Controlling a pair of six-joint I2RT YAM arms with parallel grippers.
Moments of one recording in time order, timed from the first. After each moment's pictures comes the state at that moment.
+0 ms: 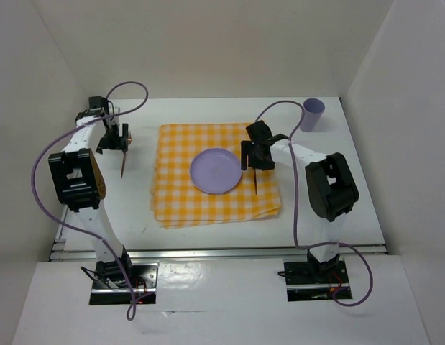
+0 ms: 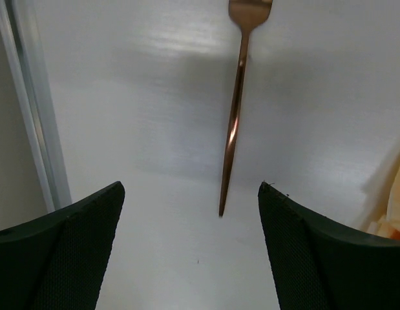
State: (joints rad) left arm 0.22 1.97 1.63 -0.77 -0.09 0.12; right arm 0.43 1.90 1.29 -0.47 0.12 0.41
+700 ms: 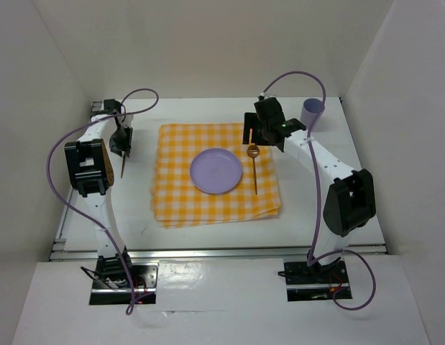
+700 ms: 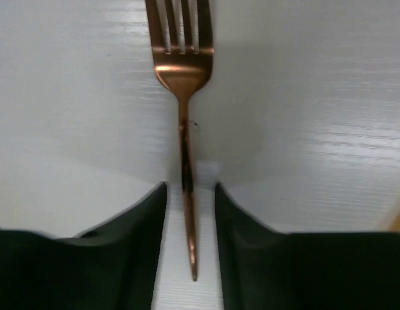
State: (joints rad) left arm 0.18 2.28 1.86 -0.82 -0.06 0.15; right arm 0.43 1.70 1.47 -0.54 0.17 0.39
